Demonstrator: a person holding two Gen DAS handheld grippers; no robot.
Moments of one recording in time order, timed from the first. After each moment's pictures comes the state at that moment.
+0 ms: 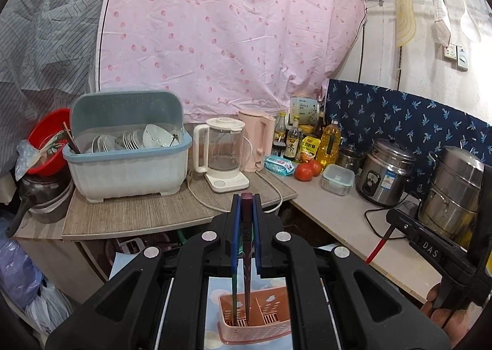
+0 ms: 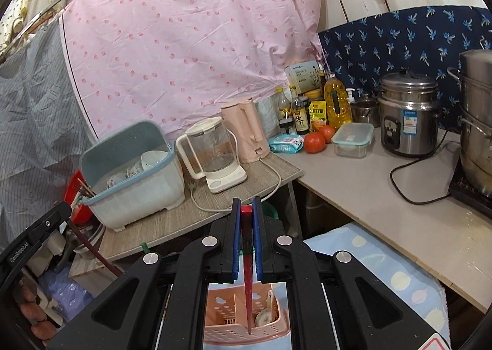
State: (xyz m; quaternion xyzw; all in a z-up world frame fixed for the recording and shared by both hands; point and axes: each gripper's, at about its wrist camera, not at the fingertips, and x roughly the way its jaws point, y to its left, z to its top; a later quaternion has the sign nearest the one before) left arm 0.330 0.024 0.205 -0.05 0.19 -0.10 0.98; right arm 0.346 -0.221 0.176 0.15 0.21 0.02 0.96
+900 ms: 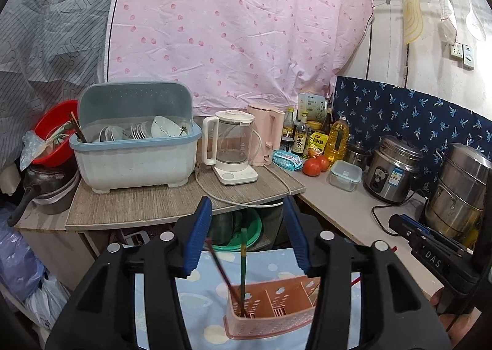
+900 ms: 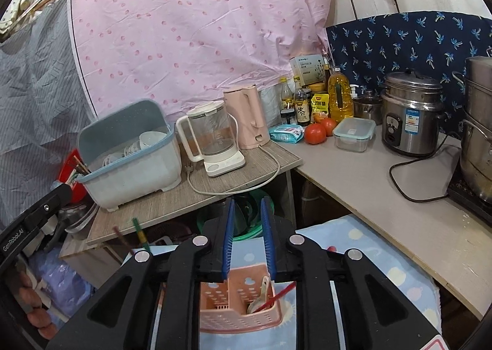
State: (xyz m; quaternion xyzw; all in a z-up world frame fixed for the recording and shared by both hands) left arm 0.322 0.034 0.190 -0.05 0.19 -0.08 0.98; right arm 0.338 -0.208 0.162 0.12 0.23 0.03 0.97
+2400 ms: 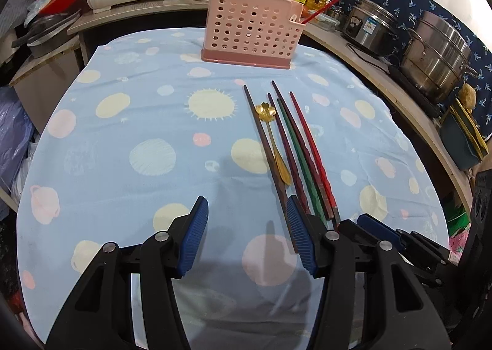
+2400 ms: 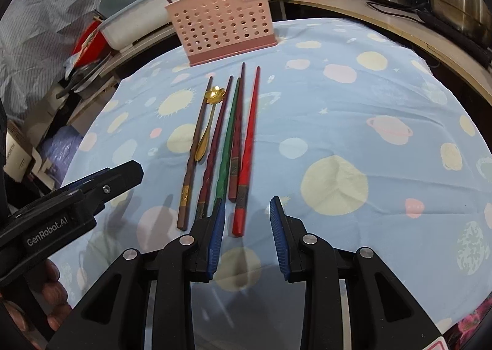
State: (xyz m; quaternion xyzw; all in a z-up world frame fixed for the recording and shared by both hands) left arm 0.069 0.013 -0.051 -0.06 0.44 -0.13 0.89; right arm 0.049 -0.161 -0.072 0.11 0.45 0.06 0.88
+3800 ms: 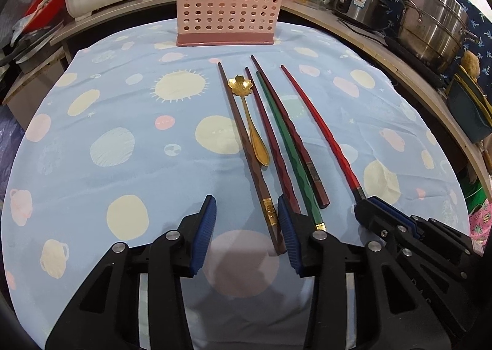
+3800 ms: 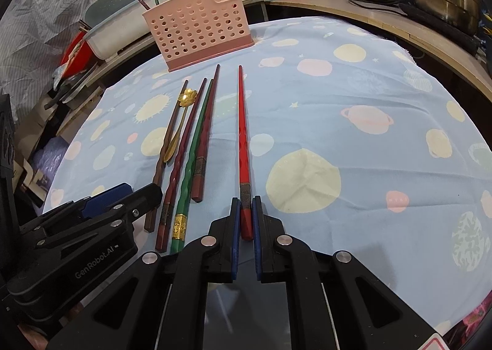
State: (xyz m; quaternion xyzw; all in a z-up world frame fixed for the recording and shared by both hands) left arm 0.072 -0.030 -0.078 -0.01 0.45 -0.13 0.88; right arm 0.047 -0.183 -0.084 0.12 0.44 0.03 0.89
